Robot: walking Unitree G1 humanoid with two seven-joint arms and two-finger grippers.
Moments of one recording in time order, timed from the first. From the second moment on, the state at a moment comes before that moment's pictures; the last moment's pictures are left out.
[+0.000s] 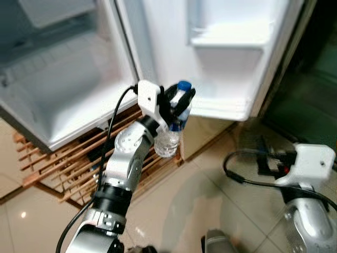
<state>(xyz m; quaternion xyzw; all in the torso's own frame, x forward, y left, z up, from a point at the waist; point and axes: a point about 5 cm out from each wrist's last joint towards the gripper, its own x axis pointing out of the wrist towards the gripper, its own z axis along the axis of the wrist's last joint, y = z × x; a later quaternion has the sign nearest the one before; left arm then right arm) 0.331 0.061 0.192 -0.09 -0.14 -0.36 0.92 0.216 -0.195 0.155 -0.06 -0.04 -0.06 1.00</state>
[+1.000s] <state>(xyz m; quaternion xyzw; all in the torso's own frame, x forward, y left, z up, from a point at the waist) 0.246 0.128 0.105 -0.09 0.11 -0.39 0.91 0.156 -0.226 0.133 -0.08 0.04 -0.13 0.99</state>
